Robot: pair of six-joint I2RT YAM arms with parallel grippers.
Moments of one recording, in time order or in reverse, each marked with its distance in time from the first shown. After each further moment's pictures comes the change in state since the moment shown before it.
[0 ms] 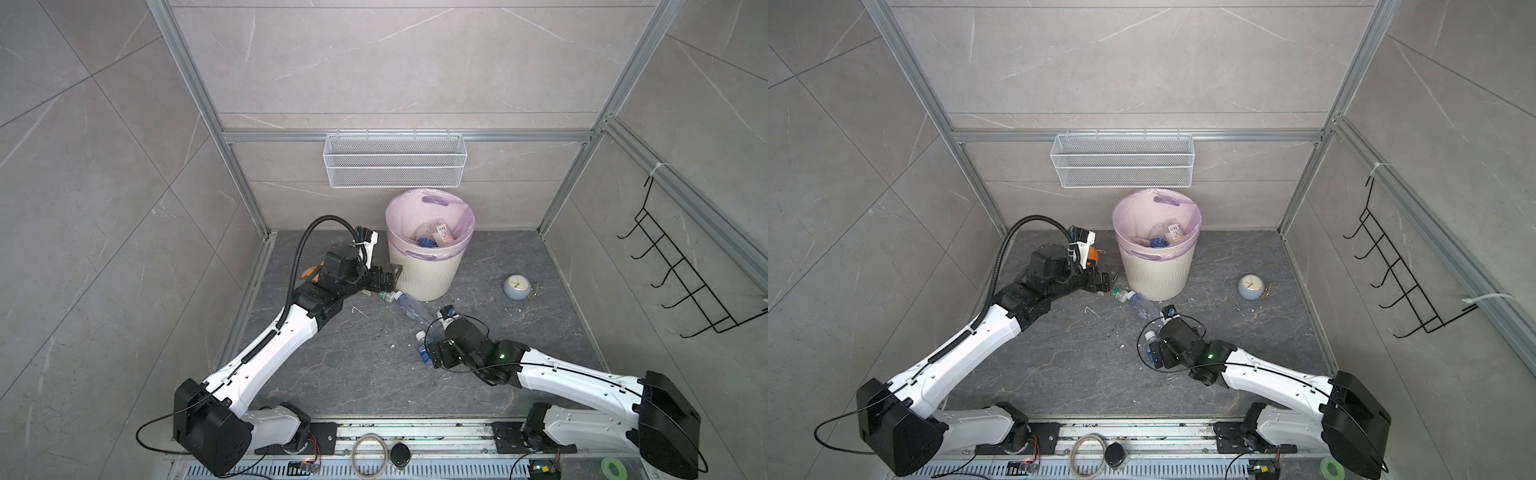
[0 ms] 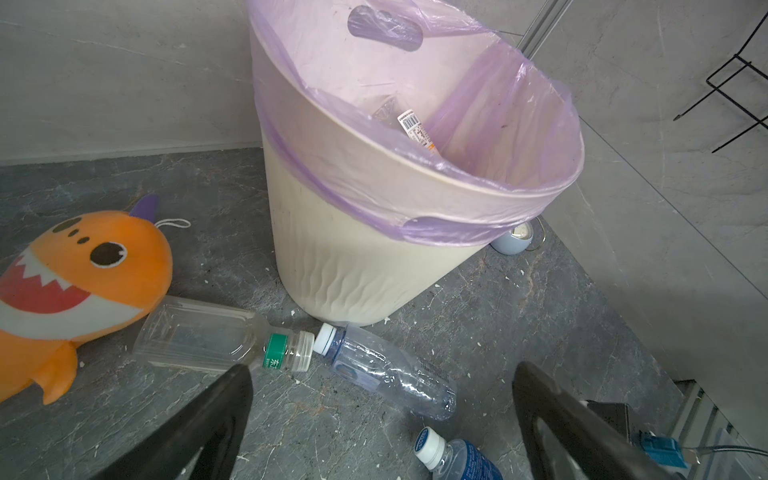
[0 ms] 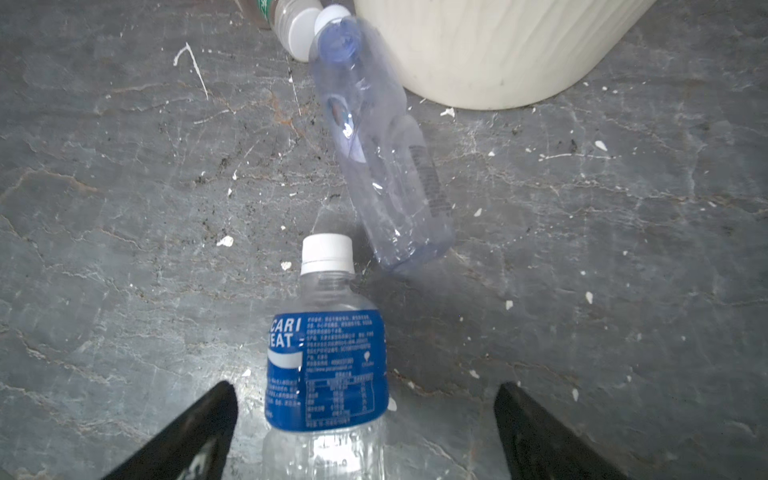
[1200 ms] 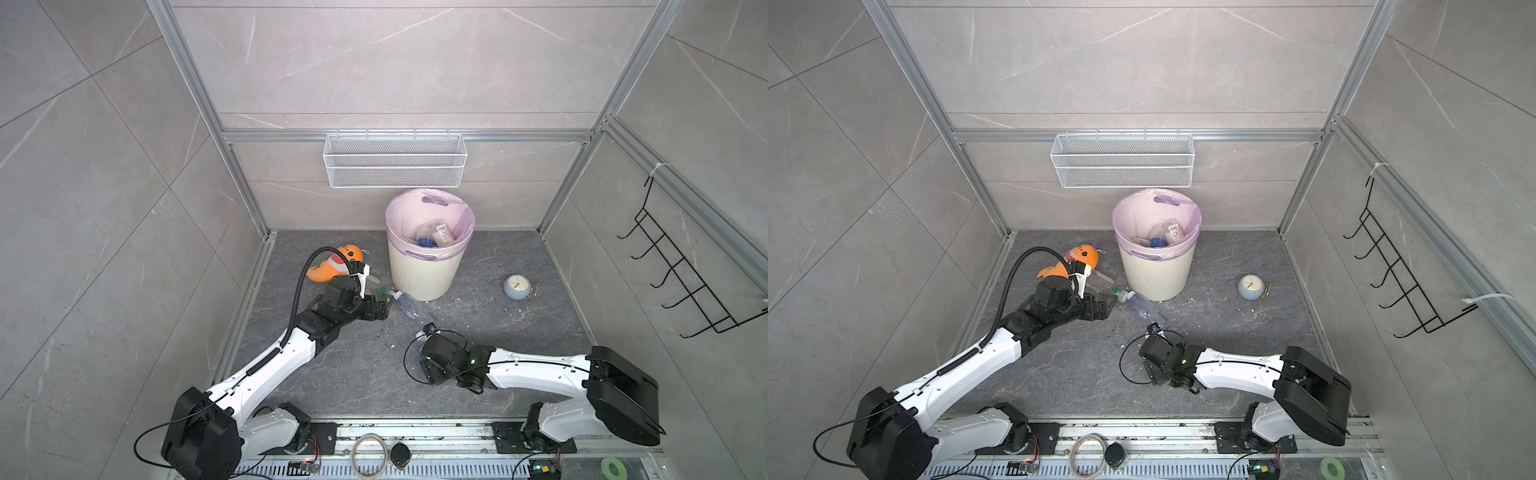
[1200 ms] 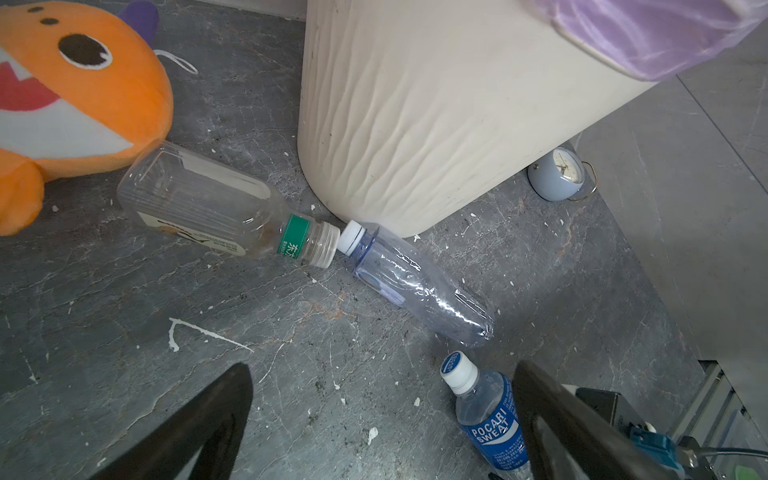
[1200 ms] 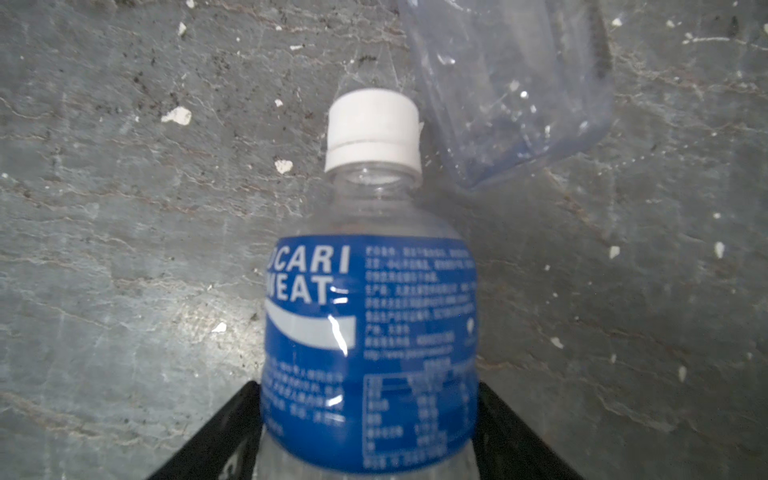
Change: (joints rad) left arm 0.000 -0.085 -0.305 0.088 -0.016 -0.105; right arm 0.115 0.234 0.026 -0.020 0.025 0.046
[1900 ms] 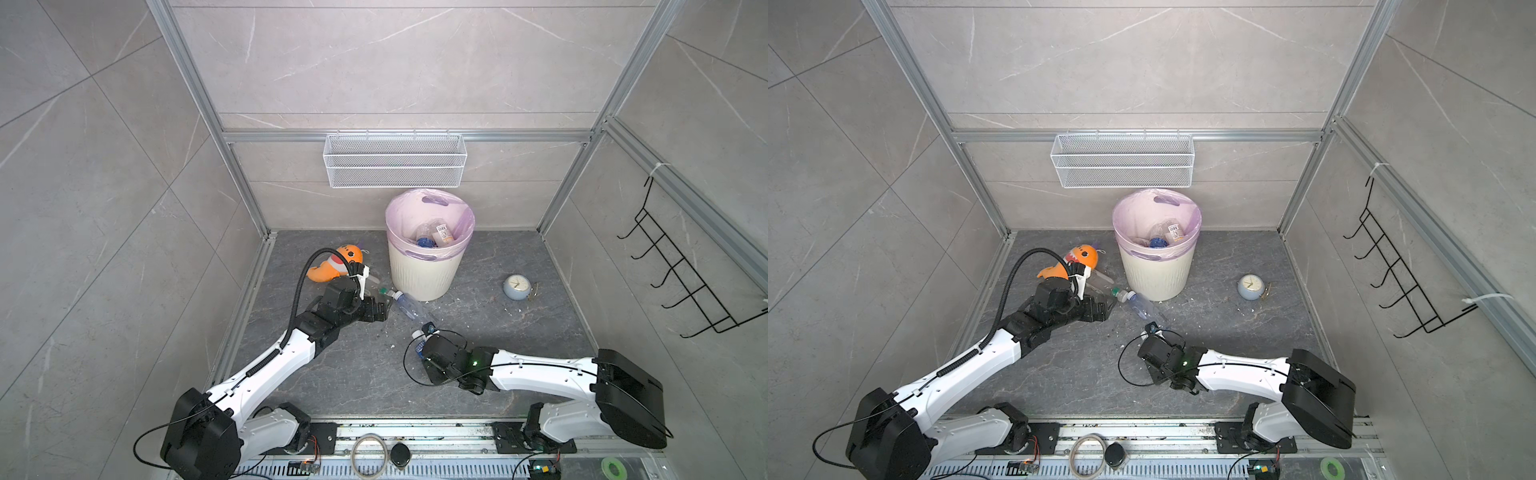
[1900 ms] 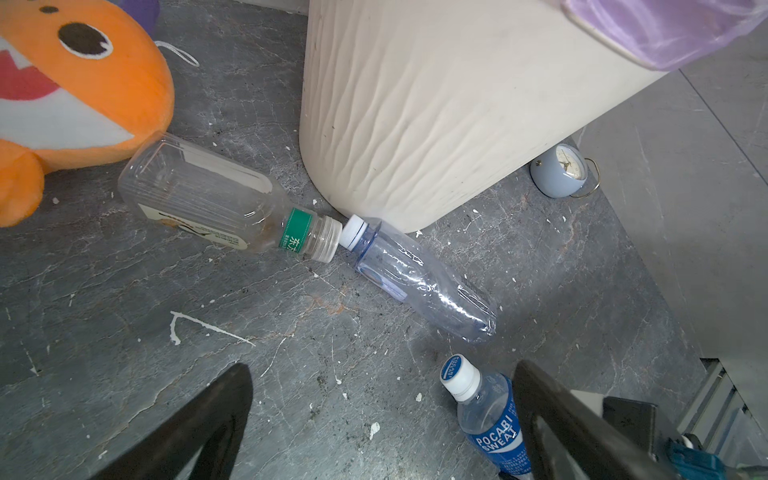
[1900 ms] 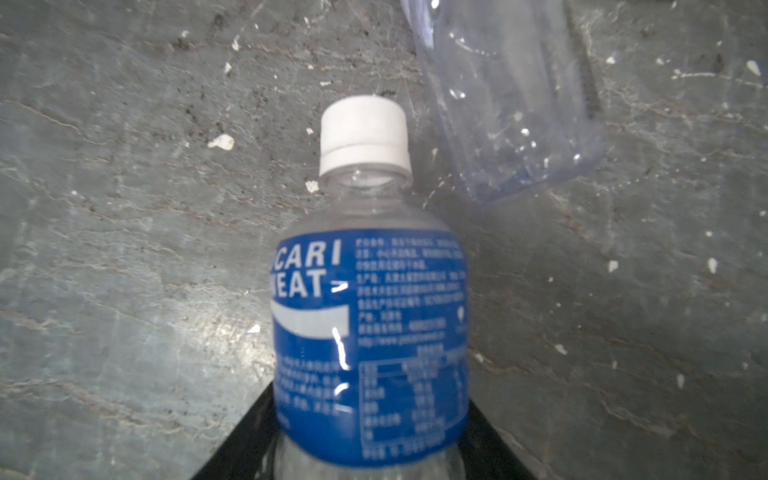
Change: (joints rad) left arm 0.000 -0.009 -0.011 -0.001 -0.001 0.000; right arm 0.028 -0.051 0.003 0.007 0.015 0.007
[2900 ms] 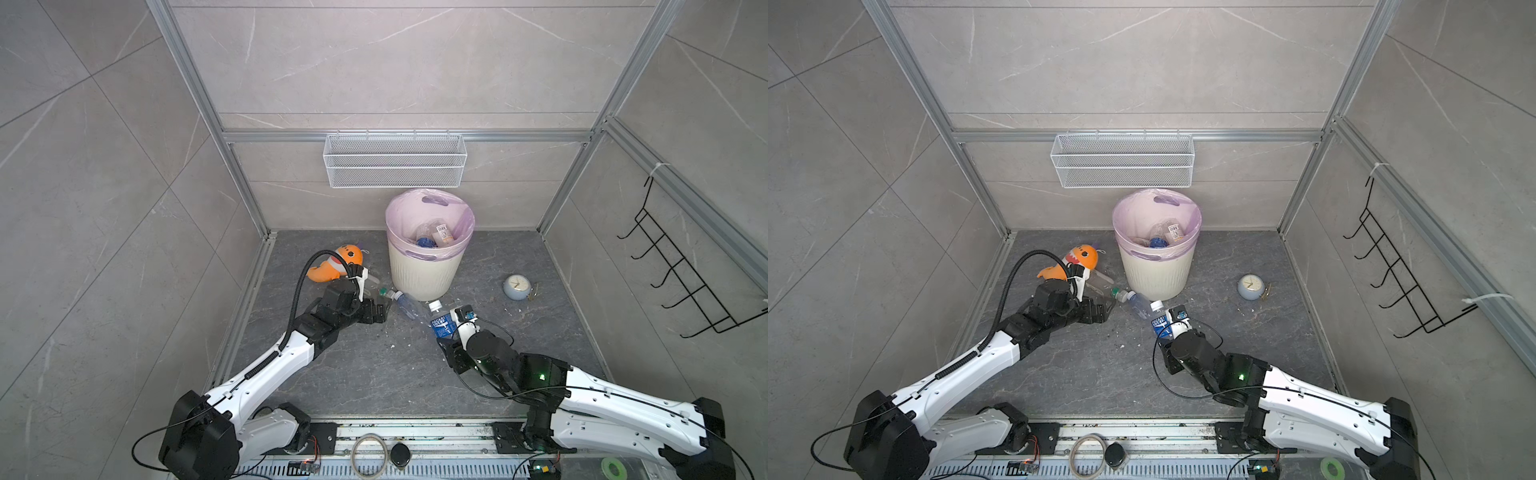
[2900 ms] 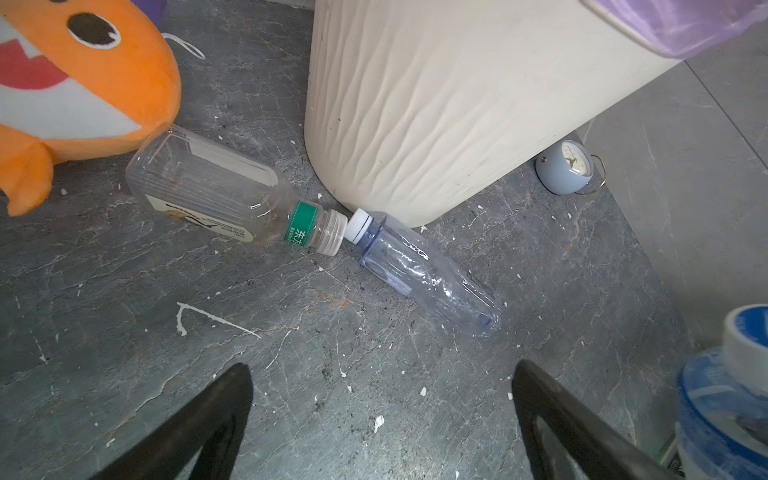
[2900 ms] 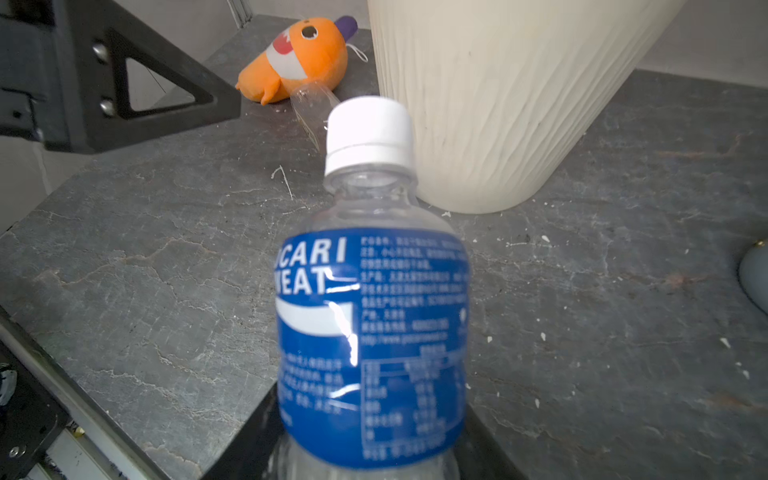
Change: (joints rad) left arm 0.000 -0.013 -0.016 -0.007 -0.008 0.000; right arm 0.031 -0.491 0.043 -0.114 0.155 -0.035
